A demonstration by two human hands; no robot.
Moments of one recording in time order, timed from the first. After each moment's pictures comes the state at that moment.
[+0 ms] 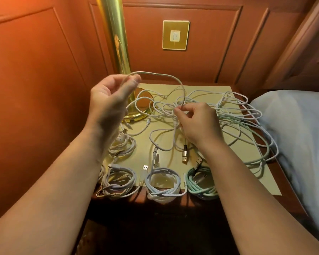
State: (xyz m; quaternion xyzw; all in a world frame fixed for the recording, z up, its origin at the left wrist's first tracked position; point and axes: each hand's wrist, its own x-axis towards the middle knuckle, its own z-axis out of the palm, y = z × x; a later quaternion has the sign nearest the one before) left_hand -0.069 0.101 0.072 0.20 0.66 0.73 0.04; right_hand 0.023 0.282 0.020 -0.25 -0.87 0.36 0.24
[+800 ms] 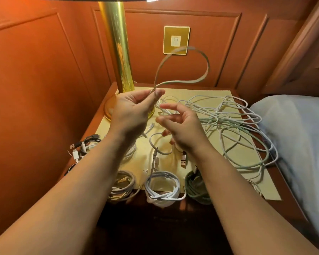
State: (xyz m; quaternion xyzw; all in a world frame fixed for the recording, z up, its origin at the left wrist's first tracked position) left_hand -0.053 0.127 0.062 0.26 0.67 0.69 0.06; right_hand 0.020 0.256 0.025 -0.16 -0.72 0.66 0.17
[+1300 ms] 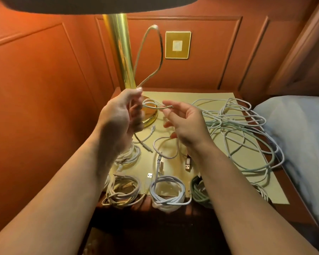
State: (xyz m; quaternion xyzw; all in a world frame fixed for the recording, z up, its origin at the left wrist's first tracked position) left_hand -0.051 0.100 0.089 0.15 0.62 0.74 0.22; right_hand 0.007 0.252 0.035 -0.17 -0.68 0.69 0.21
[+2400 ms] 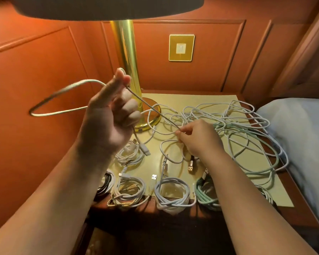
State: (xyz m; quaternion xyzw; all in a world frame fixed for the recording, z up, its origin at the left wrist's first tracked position) left_hand -0.058 0.076 0.098 0.20 0.42 0.85 0.24; right_hand 0.017 0.274 0.015 -0.28 -0.90 0.30 0.10
